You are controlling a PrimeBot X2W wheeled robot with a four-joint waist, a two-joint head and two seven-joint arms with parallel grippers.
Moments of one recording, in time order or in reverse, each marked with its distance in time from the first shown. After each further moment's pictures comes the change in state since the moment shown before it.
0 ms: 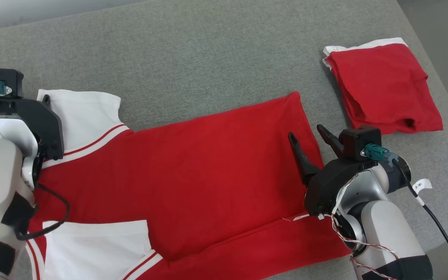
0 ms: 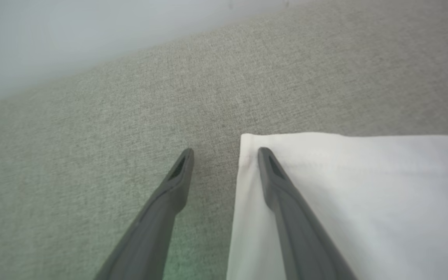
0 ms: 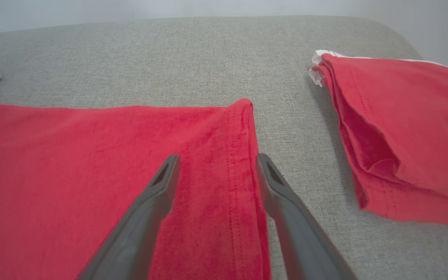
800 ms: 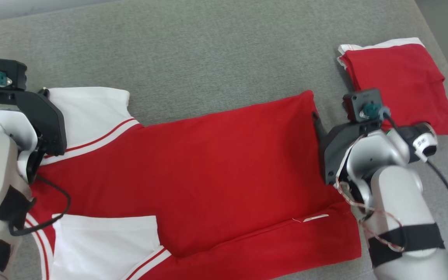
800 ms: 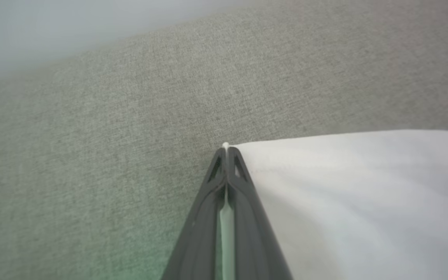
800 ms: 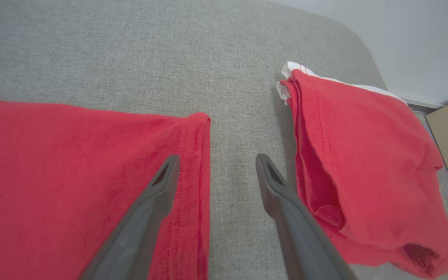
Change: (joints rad) left arm -0.017 0.015 -0.020 -0.030 -0.071 -0.090 0.052; right arm -0.146 -0.007 -0.073 0.052 -0.232 0.000 0.215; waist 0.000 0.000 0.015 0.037
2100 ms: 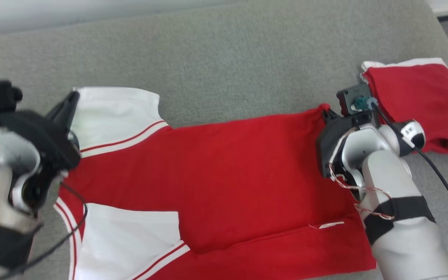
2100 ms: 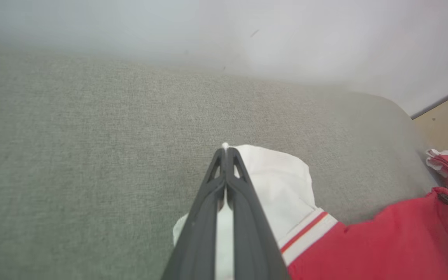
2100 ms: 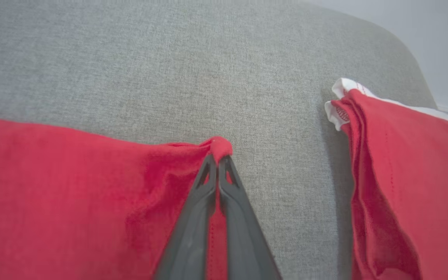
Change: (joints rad) left arm 0.211 0.009 0.084 -0.389 -0.414 -0.032 -0.041; right arm -0.176 -0.018 -0.003 0.400 0.013 0.000 -0.147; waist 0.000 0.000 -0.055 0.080
